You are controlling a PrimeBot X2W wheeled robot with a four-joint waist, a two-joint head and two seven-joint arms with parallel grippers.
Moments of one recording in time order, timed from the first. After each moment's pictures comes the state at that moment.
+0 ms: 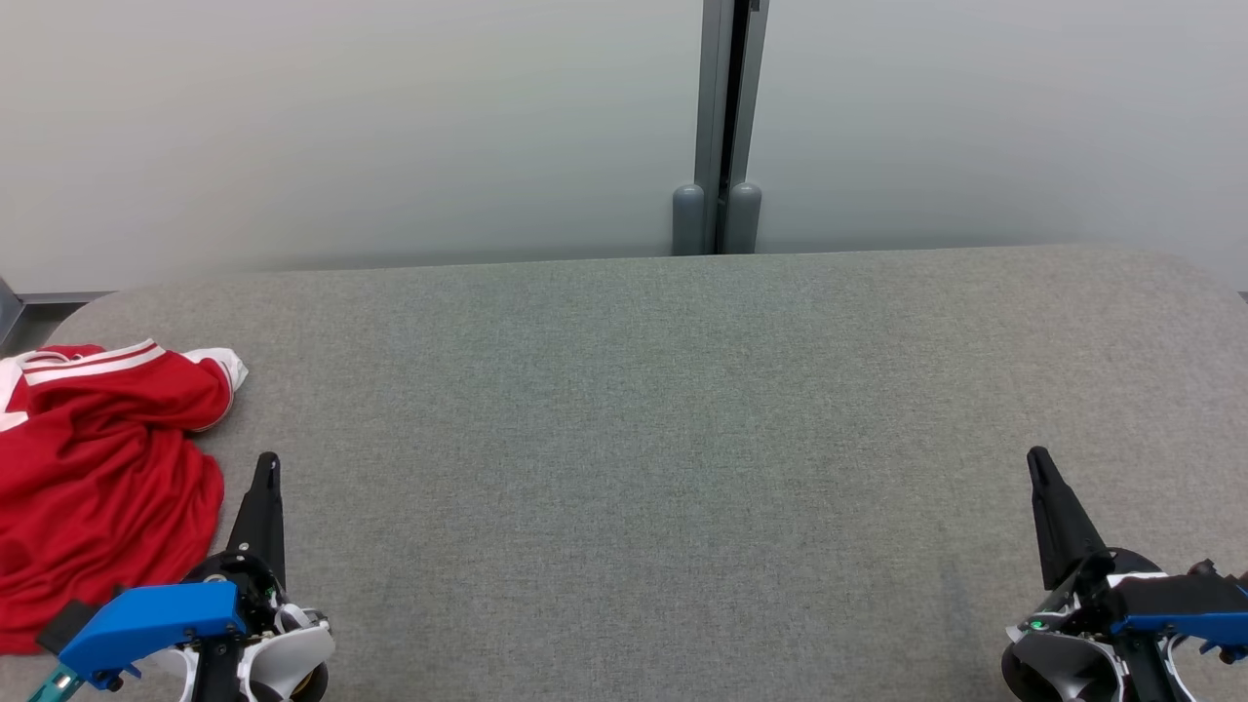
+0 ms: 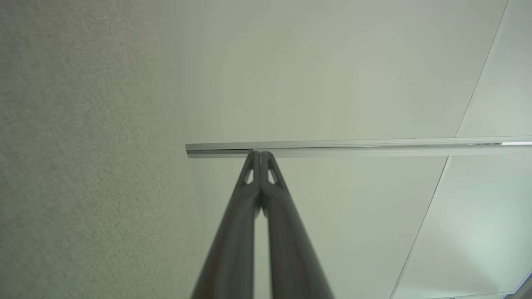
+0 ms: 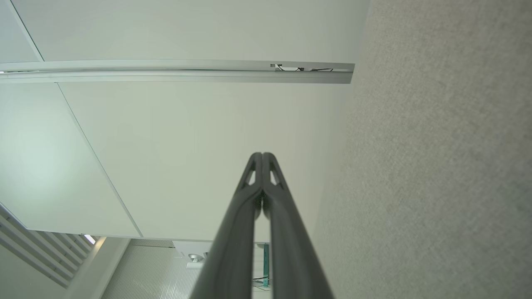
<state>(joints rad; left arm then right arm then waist) -0.10 0.05 0.11 0.25 -1.61 -0.13 0.11 -0.10 -0.05 -0.11 0.25 1.61 0.13 0.11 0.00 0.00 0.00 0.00</state>
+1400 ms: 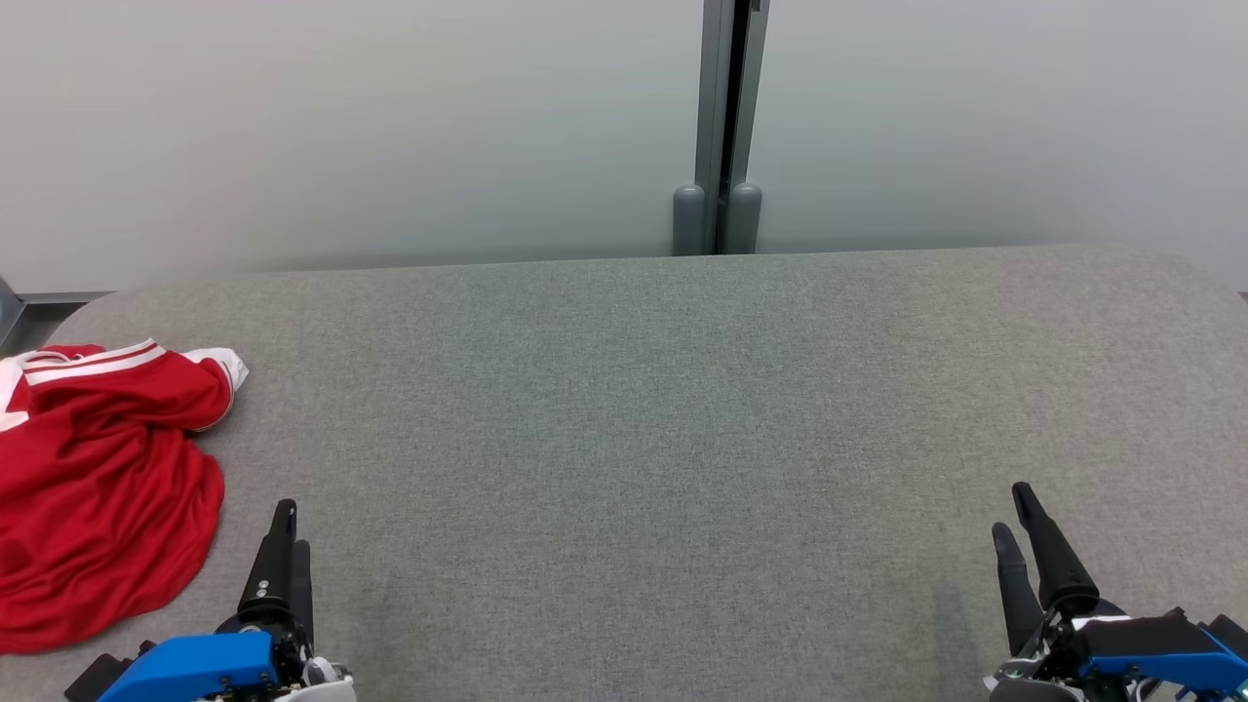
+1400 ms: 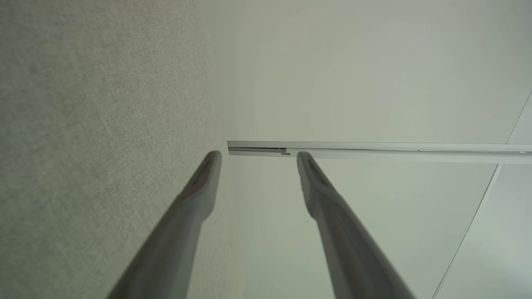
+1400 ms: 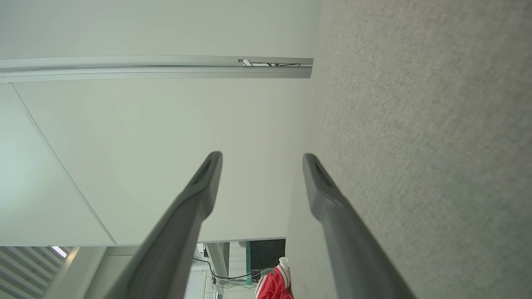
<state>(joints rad) -0.04 0.04 0.09 0.30 -1.58 -0.12 0.07 -0.05 -0.04 -0.07 0.29 1.59 0.13 0.08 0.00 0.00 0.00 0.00</state>
